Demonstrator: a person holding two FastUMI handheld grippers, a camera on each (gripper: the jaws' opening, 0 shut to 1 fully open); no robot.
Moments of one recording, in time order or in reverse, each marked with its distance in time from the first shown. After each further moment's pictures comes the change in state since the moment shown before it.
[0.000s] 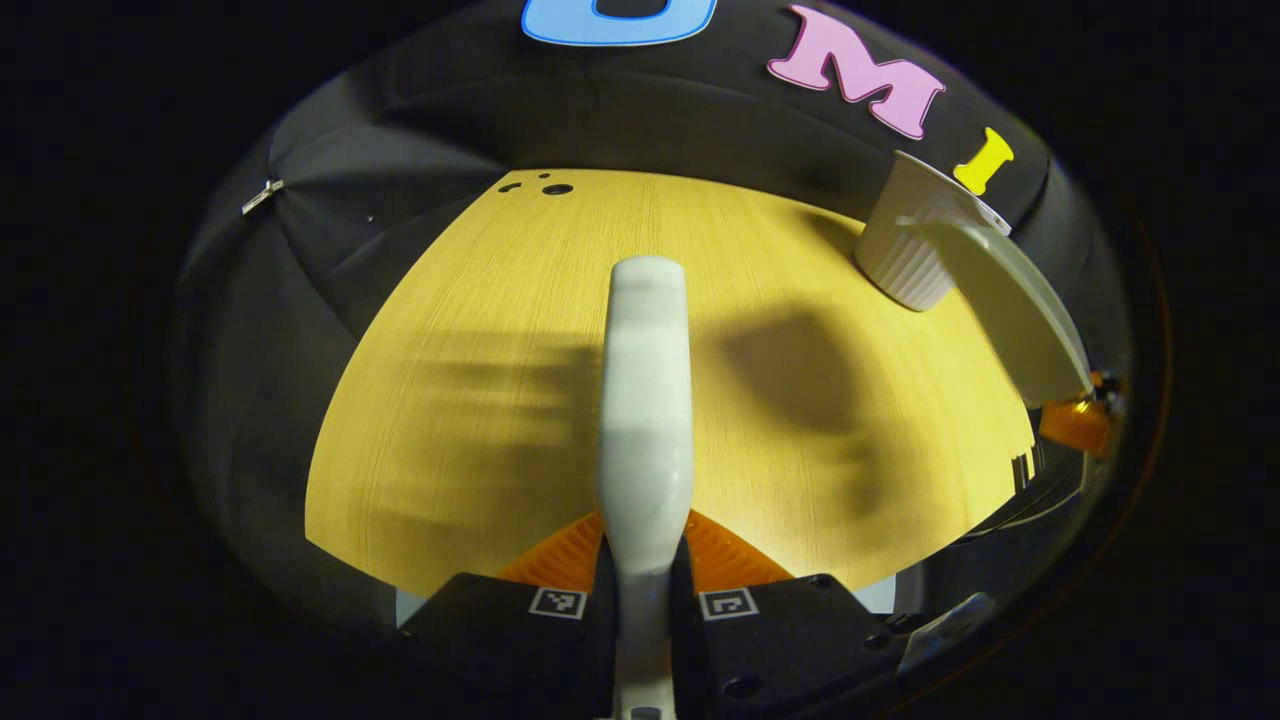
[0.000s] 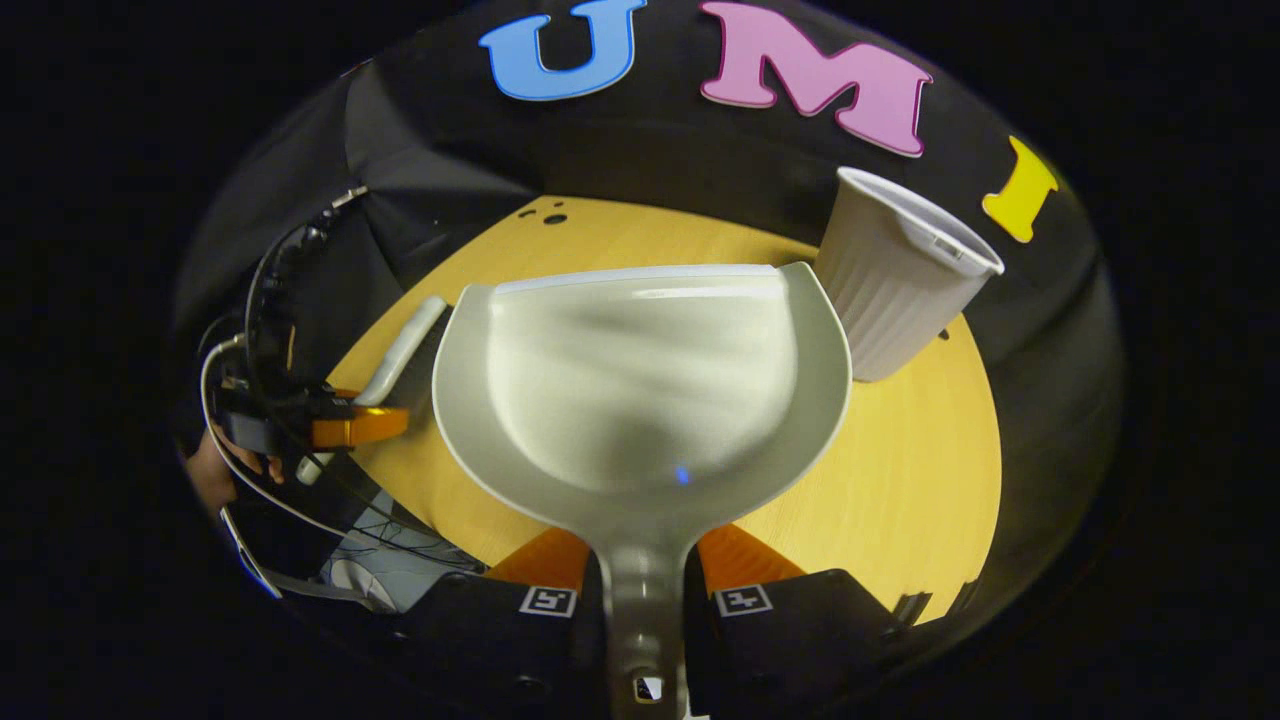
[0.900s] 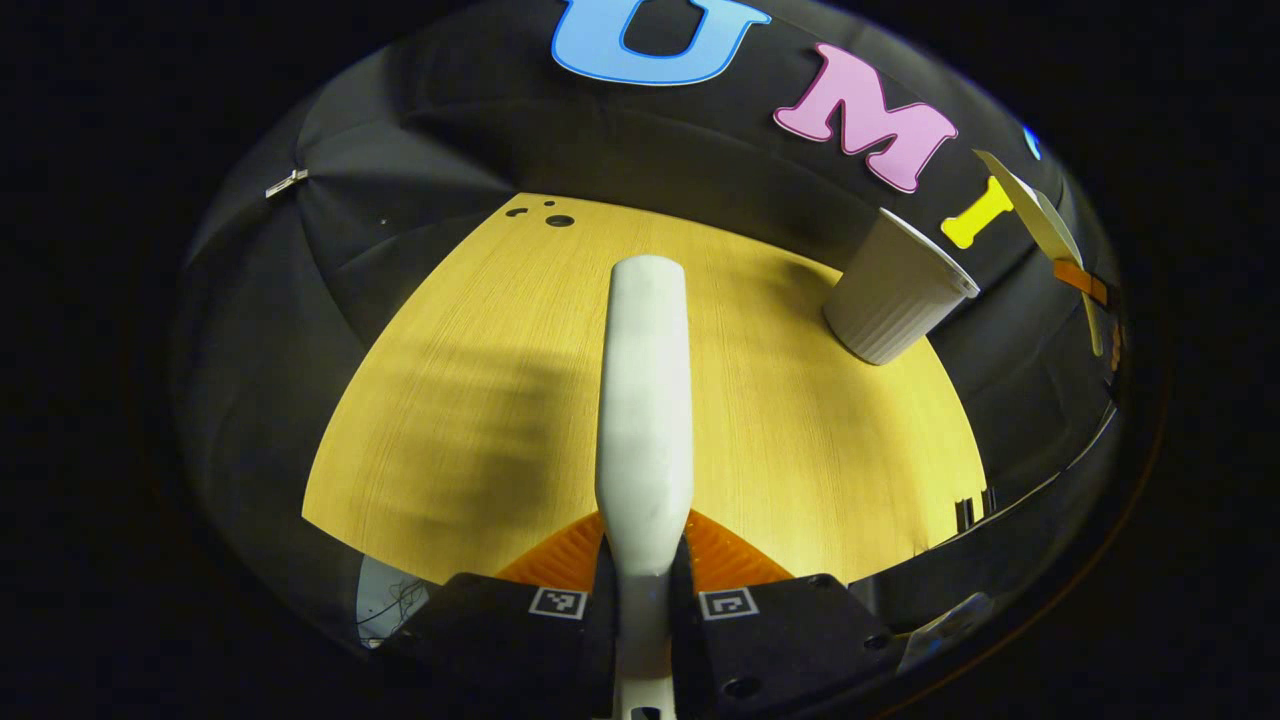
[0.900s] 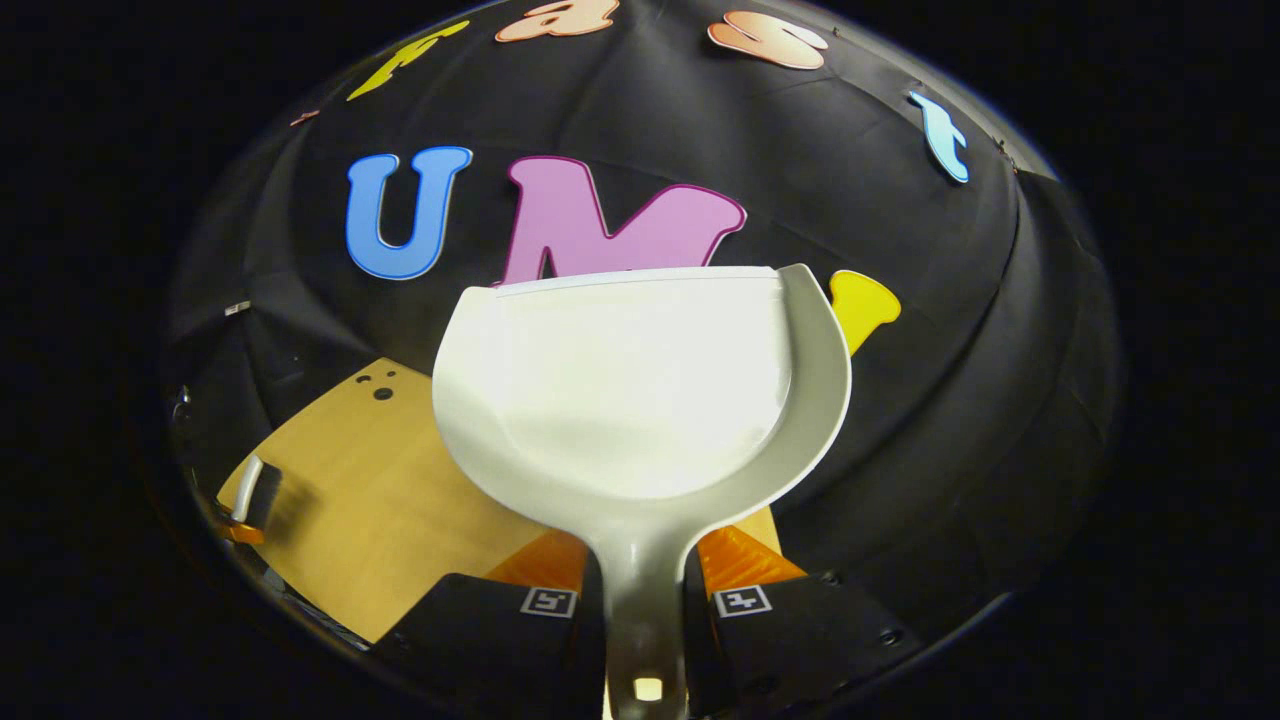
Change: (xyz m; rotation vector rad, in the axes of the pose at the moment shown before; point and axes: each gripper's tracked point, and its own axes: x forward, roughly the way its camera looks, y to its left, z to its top) left arm -0.067 -0.021 0.014 -0.097 -0.085 -0.074; right arm -0.168 -0.194 0.204 -0.035 -0.482 -0.392
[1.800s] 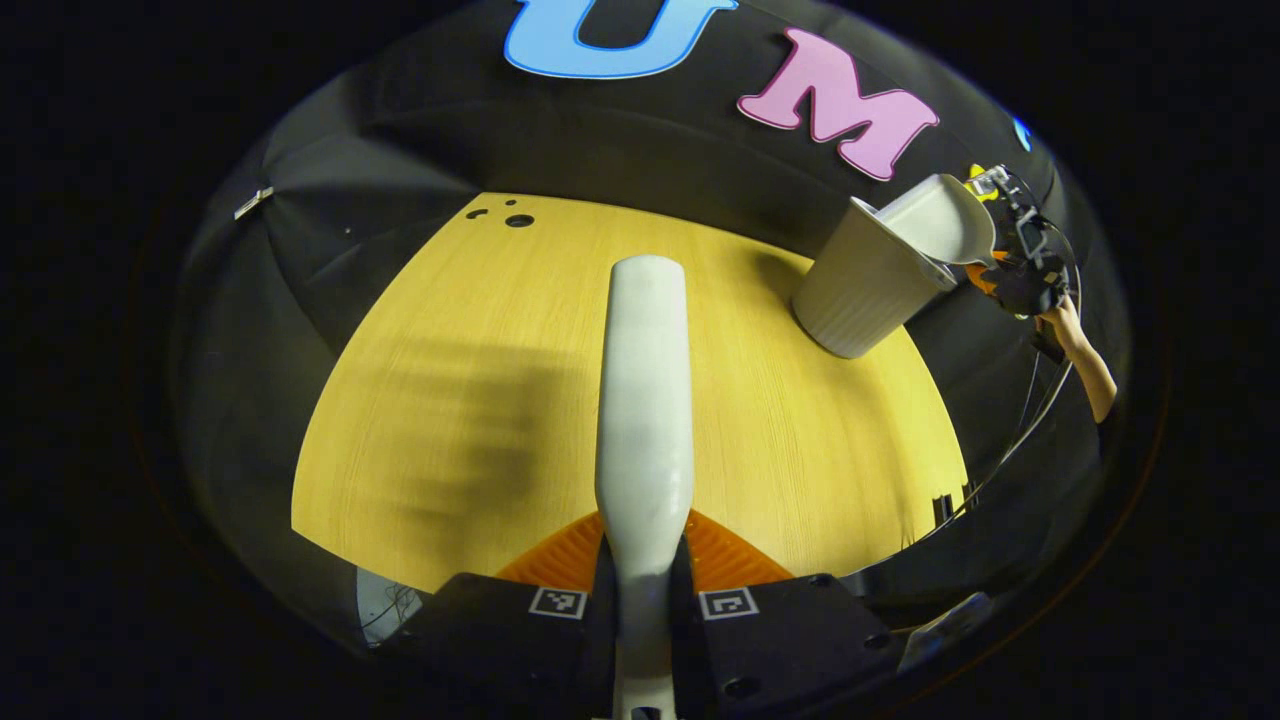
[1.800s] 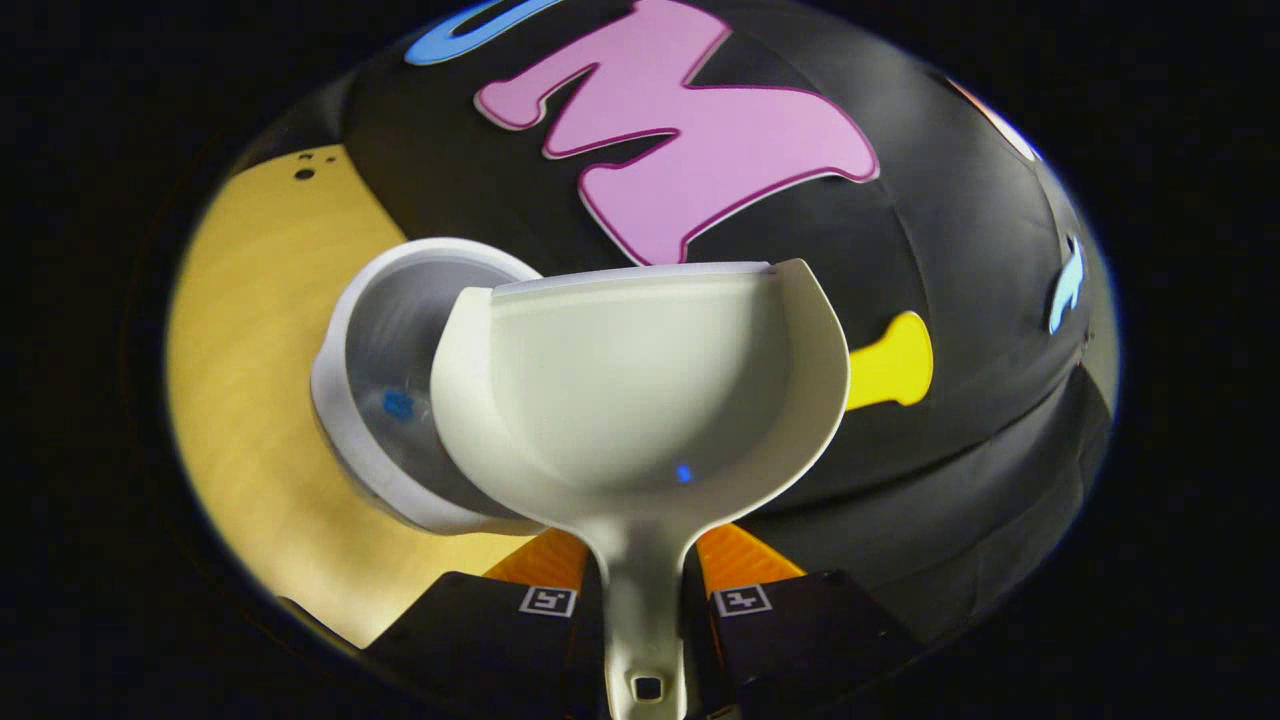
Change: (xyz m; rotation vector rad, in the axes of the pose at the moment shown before) left arm 0.002 -0.037 0.027 0.016 0.024 -0.041; right arm 0.105 -0.057 -0.059 -0.515 0.144 -0.261
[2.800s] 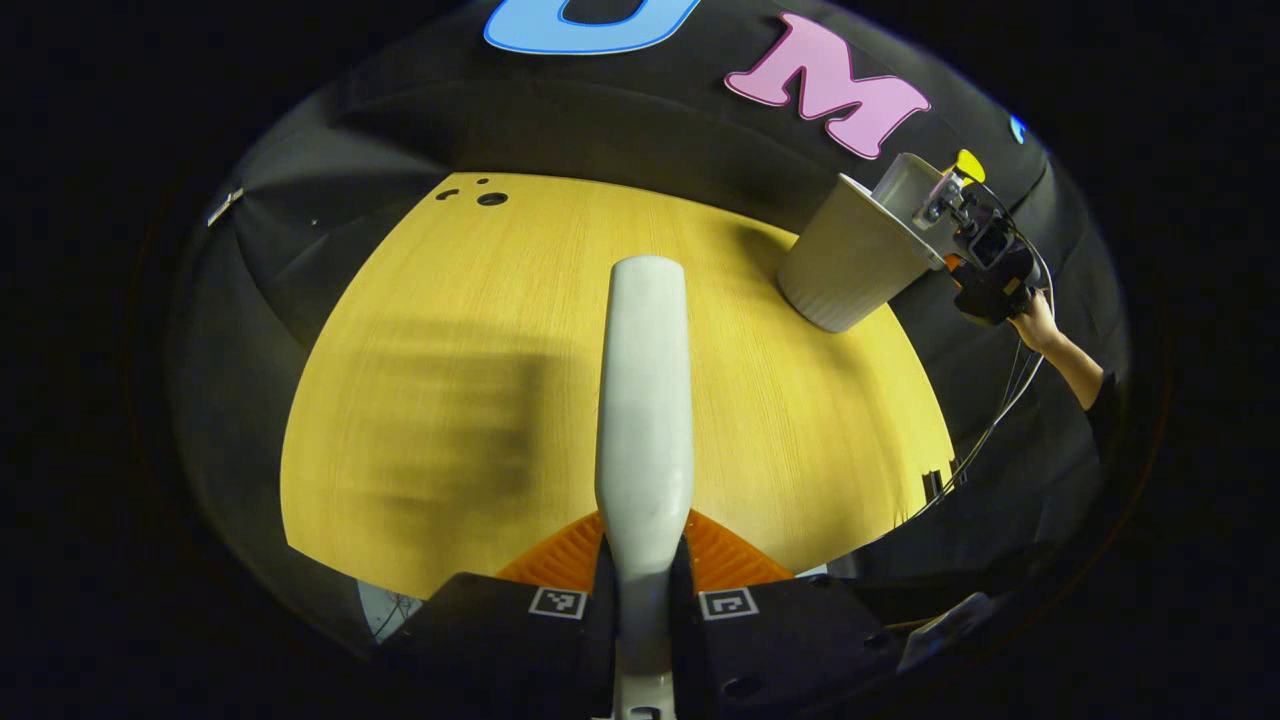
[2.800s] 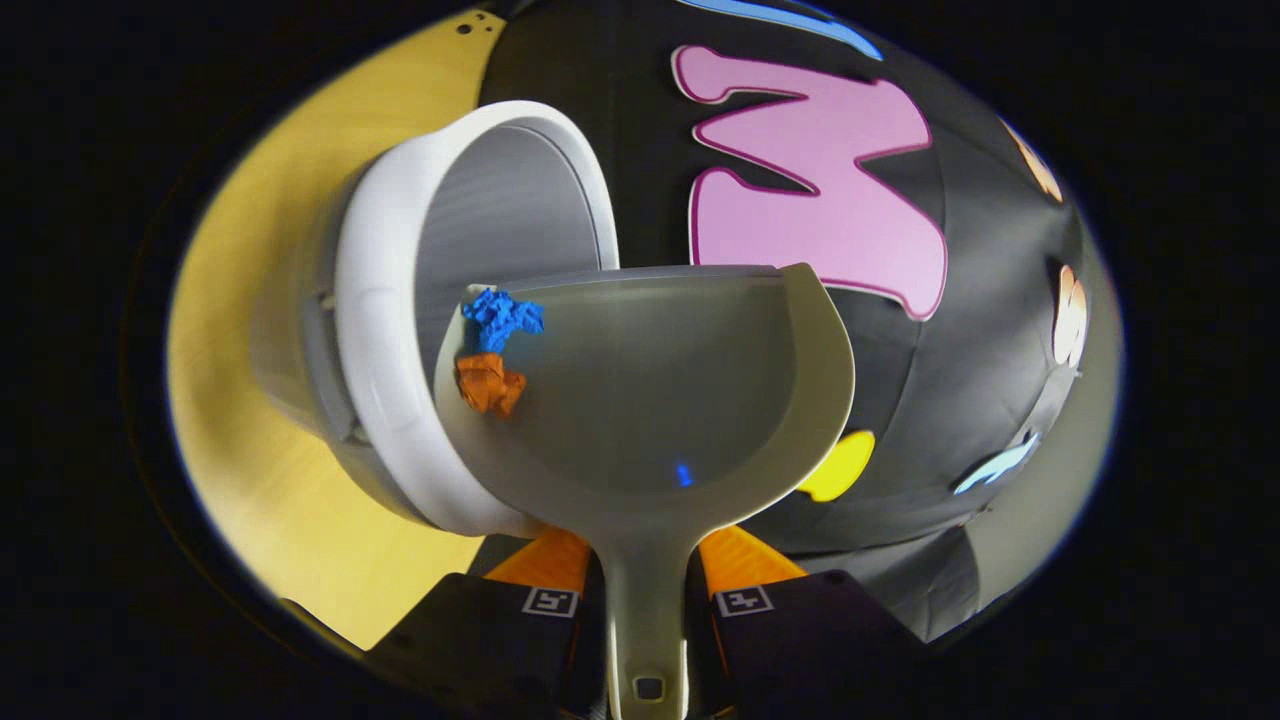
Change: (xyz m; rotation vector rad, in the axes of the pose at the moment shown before) left arm 0.013 0.006 -0.003 0.057 0.087 -0.083; right arm 0.030 0.024 -0.004 -0.649 -0.045 -0.281
